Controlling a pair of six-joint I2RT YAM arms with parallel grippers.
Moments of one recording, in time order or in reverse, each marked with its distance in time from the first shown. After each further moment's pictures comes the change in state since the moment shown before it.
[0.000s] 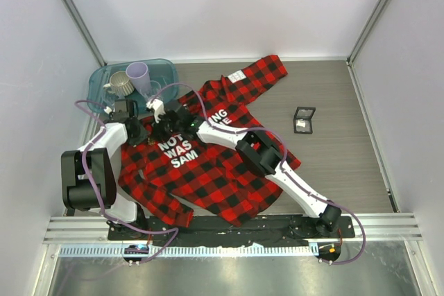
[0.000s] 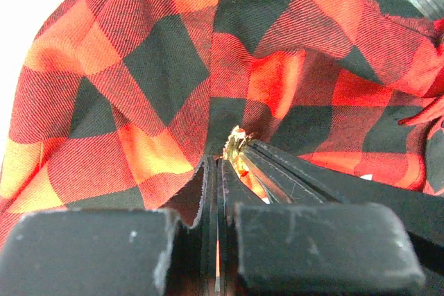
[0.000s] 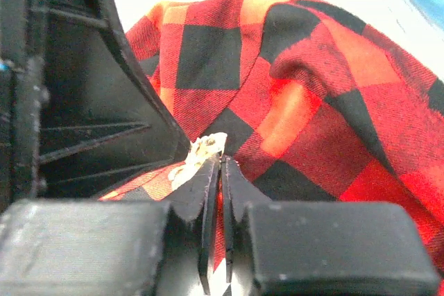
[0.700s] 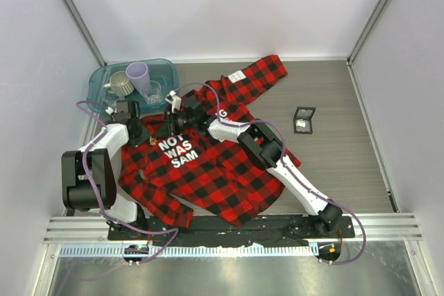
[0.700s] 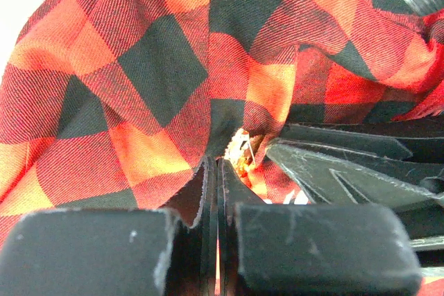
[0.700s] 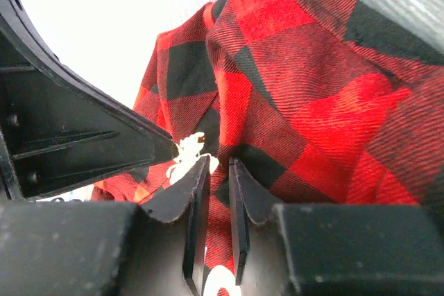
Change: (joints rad) left arm -0.014 -0.004 -0.016 0.022 0.002 -0.012; right arm -0.119 0.052 -0.130 0.346 -0.253 0.563
